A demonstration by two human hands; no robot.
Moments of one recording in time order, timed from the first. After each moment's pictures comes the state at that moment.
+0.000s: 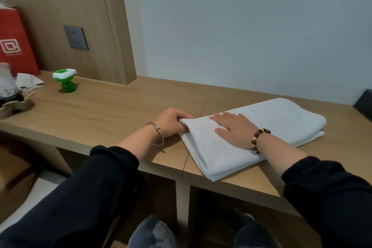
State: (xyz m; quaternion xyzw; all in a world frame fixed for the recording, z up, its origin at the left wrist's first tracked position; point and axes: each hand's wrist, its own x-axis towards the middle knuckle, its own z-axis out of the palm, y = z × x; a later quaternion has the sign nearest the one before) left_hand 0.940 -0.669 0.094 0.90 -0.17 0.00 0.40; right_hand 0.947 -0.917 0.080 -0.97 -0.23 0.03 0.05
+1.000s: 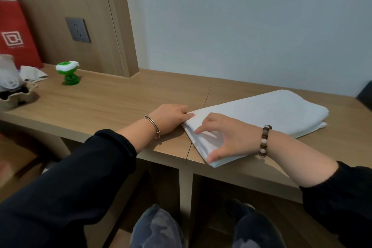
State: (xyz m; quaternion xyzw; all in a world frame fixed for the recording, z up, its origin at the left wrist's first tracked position) left_hand 0.933 -0.650 0.089 0.91 -0.39 0.13 -0.05; right_hand 0.864 -0.875 0.129 -0.91 -0.37 0.07 0.14
